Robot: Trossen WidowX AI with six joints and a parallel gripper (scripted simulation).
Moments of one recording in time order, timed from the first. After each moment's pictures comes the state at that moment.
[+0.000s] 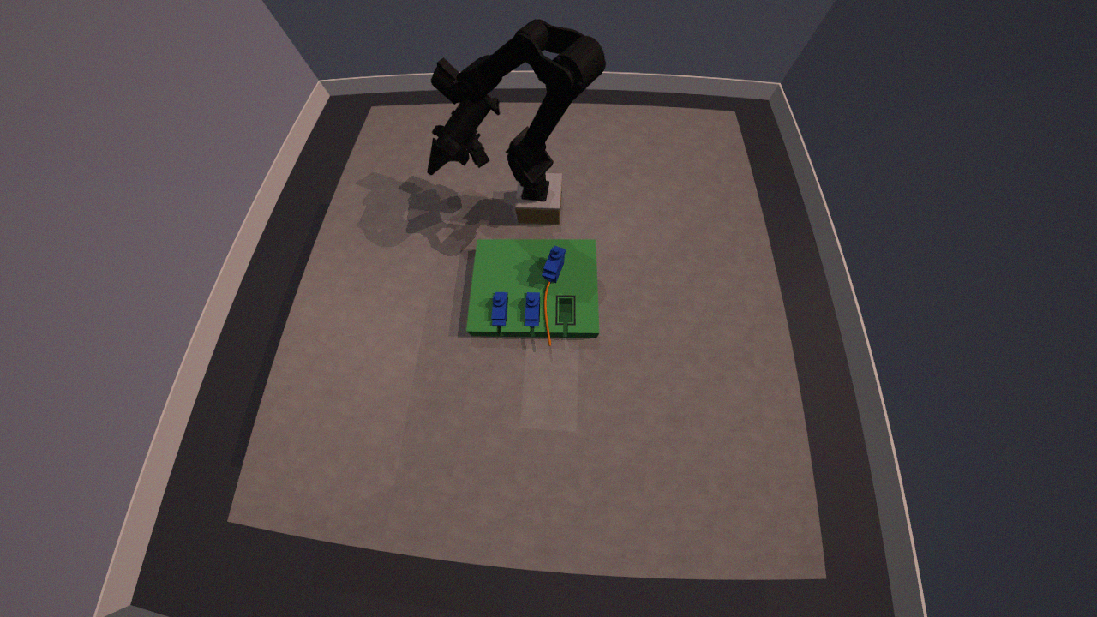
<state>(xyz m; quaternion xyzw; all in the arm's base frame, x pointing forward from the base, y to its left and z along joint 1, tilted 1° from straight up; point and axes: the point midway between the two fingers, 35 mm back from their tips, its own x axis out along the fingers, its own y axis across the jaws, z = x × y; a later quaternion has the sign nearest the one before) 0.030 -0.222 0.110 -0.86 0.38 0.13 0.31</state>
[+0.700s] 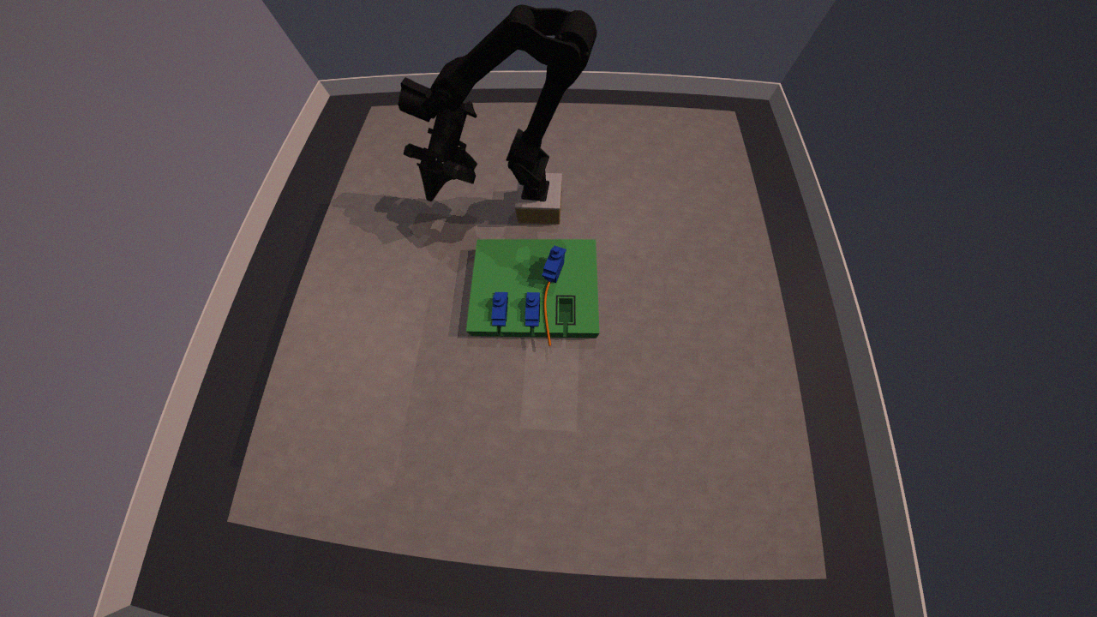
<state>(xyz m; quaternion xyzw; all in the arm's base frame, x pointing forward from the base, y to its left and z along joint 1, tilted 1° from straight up) 0.095 -0.217 0.103 -0.92 0.21 0.28 0.15</state>
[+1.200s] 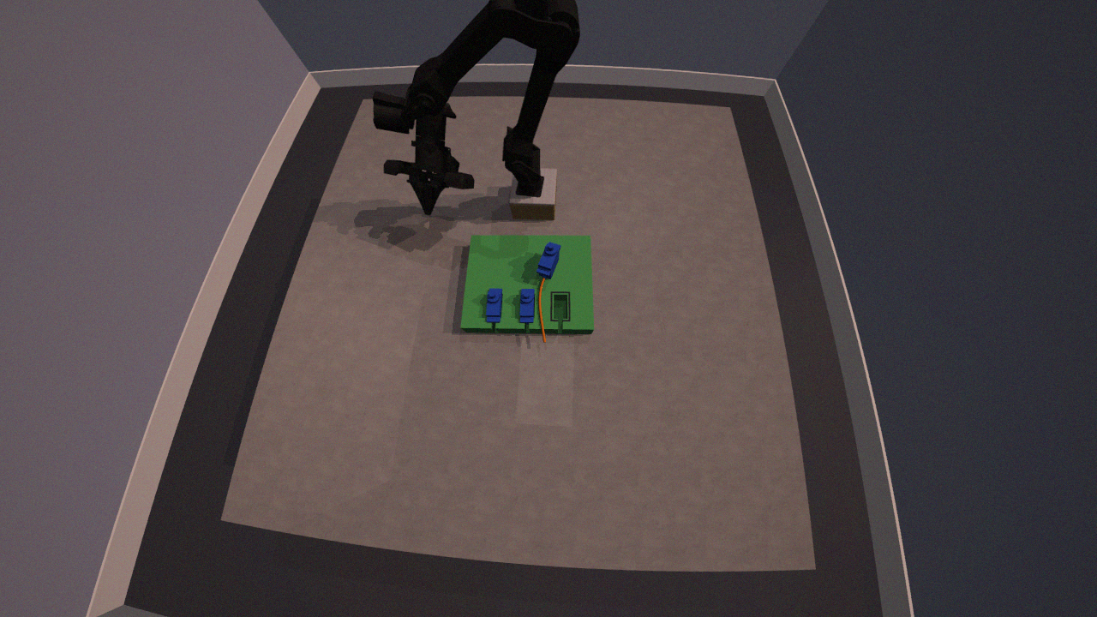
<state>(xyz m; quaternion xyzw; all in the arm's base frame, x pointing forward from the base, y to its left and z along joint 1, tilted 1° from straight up) 0.138 -0.202 0.096 -0.93 0.07 0.36 0.02</state>
